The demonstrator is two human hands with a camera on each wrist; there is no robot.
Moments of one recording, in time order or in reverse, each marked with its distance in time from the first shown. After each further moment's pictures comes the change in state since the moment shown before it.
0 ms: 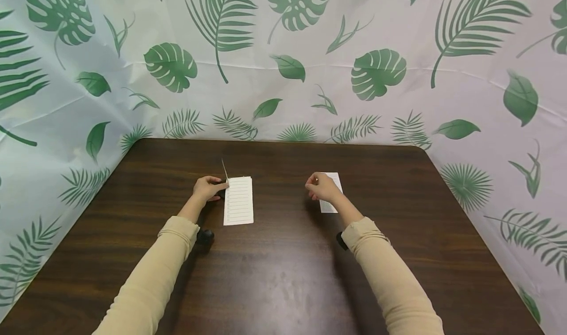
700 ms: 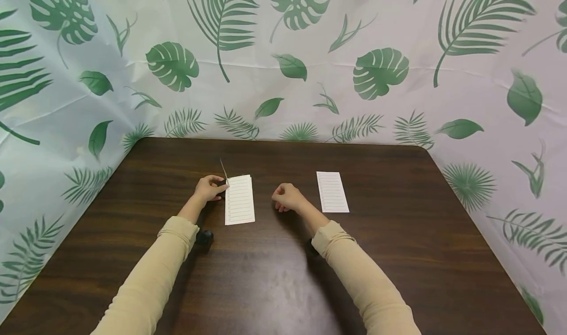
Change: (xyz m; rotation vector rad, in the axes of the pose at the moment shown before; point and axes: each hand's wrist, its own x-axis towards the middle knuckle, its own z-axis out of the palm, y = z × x) left_hand 0.029 -0.021 0.004 0.036 -0.035 0.072; right_hand 0.013 -0.043 0.072 0.110 -0.119 0.034
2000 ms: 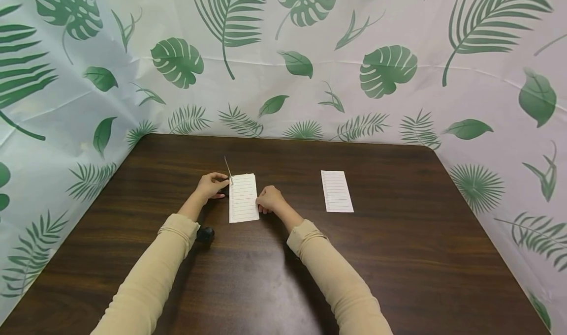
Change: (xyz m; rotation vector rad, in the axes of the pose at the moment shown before) left_hand -0.022 0.018 -0.012 -0.123 -0.045 -0.062; right_hand 0.032 -0.021 0.052 0.001 0.035 0.121
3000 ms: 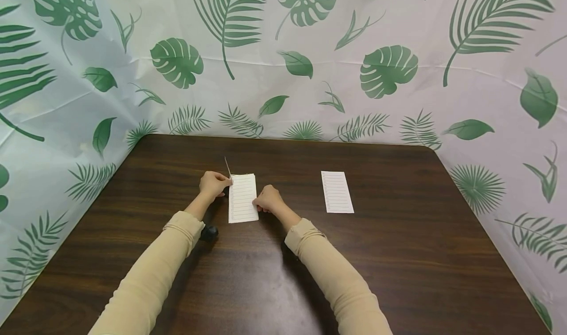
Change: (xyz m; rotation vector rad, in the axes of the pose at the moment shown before) left_hand -0.013 0.016 0.014 0.292 0.195 0.086; right_hand 0.004 -0.007 0.004 -0.092 0.041 0.056
